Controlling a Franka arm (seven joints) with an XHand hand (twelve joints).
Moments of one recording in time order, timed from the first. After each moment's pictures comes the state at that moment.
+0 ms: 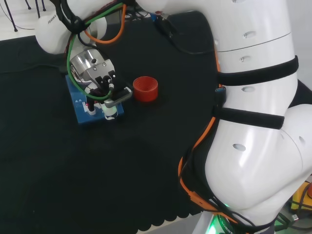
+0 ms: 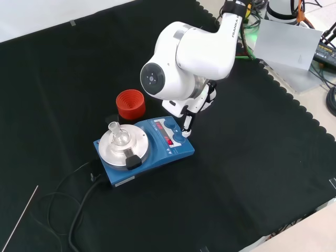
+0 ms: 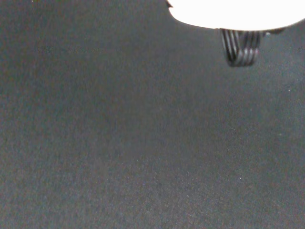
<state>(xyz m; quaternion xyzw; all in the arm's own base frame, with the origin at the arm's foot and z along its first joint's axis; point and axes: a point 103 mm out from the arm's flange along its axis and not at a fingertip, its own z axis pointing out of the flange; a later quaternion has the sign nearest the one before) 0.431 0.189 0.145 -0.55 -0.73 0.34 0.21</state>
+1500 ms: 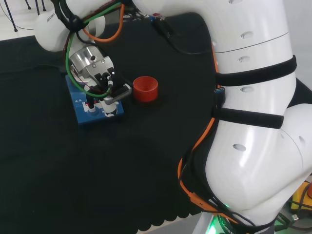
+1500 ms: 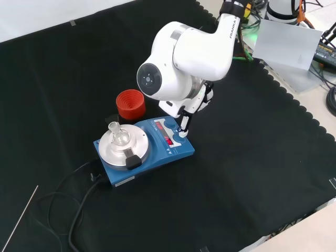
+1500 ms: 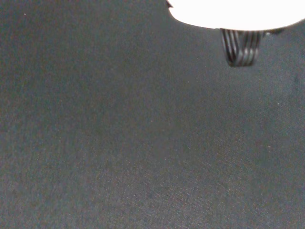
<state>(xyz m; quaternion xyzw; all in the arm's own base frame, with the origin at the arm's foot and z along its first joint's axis) 0.440 0.187 0.148 -0.55 -0.73 0.35 0.21</state>
